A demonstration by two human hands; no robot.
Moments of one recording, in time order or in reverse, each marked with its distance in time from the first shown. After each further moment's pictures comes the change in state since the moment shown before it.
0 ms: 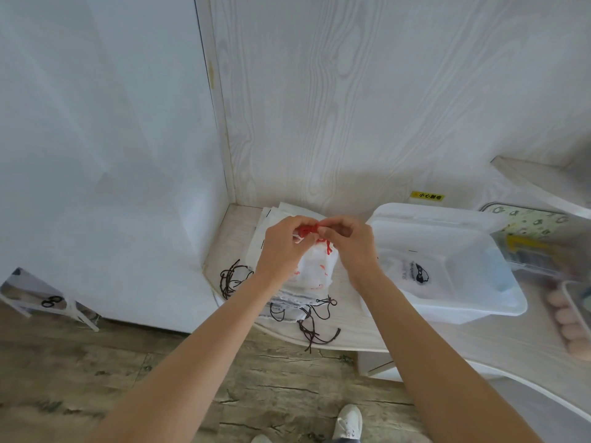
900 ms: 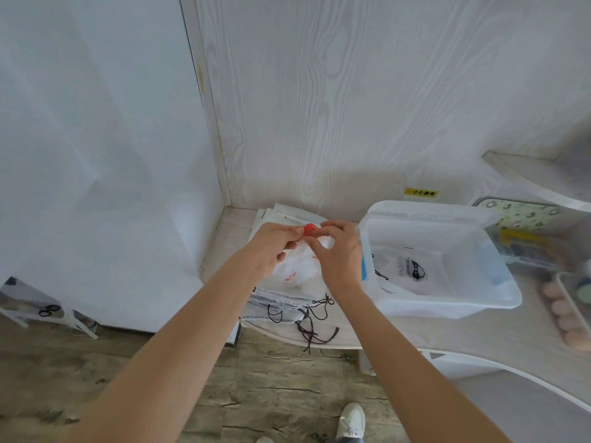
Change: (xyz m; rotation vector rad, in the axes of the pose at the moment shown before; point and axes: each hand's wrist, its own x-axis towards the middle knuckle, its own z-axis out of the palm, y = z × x) left_hand 0.018 0.009 -0.016 -0.400 -0.243 -0.681; right_hand -0.011 0.018 0.017 -0.404 0.202 -0.182
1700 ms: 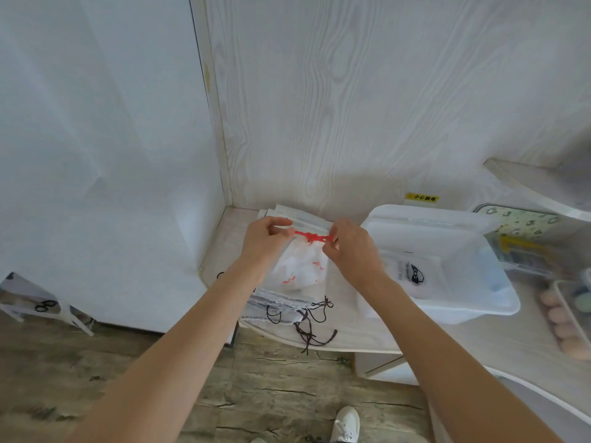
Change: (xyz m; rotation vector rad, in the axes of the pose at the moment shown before) left_hand 0.002 -0.012 -0.005 0.021 0.295 0.228; right_hand 0.022 -0.002 -0.029 -0.482 -0.286 -0.129
